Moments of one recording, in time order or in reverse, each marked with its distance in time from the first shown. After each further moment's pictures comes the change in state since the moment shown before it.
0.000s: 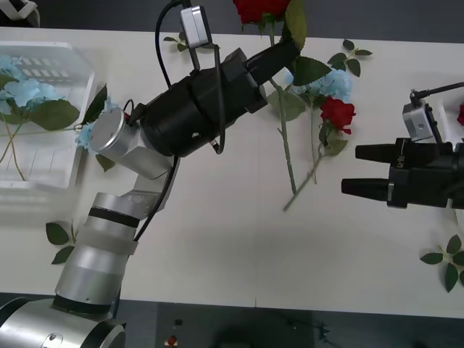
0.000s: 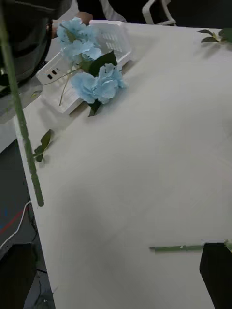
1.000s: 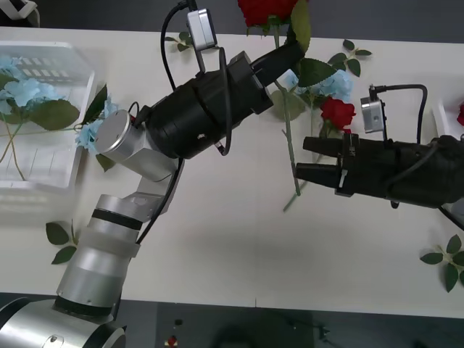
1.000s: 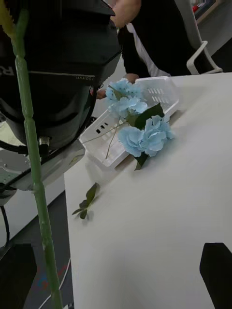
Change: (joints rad) right arm -0.178 0.301 0.118 0.237 -0.153 0.100 0.145; left arm 0.005 0.000 -0.027 0.000 0.000 -0.039 0.000
